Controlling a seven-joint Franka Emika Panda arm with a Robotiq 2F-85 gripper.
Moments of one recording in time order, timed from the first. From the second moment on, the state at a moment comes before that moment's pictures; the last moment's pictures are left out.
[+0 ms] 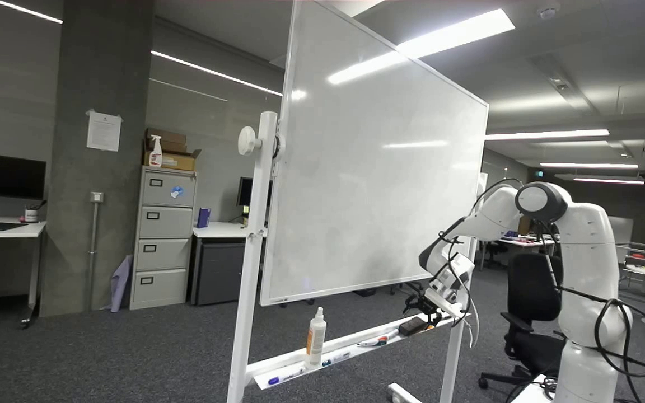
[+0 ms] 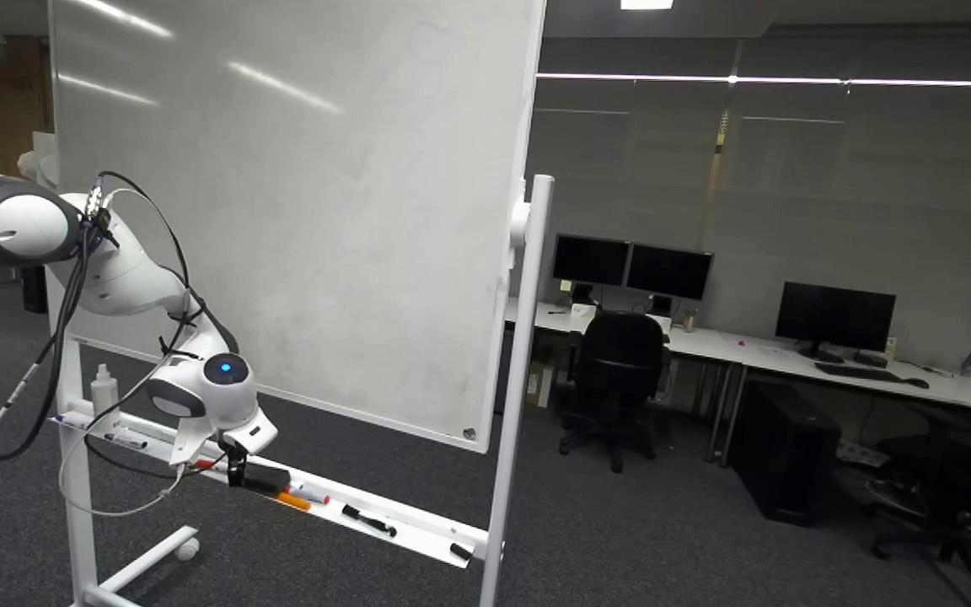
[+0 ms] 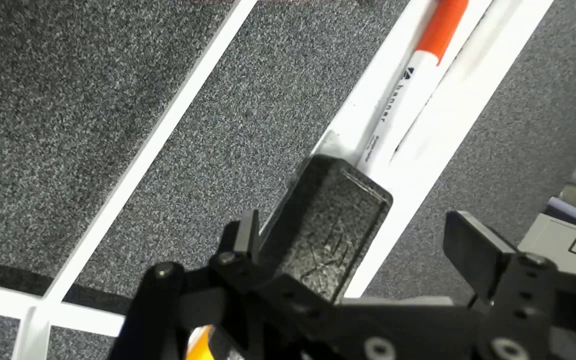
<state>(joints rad) -0.09 0.23 0.06 -2.42 1.32 2.84 -0.39</state>
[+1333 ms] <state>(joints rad) 0.22 0.09 -0.43 -2.75 -0.08 2.85 0.00</state>
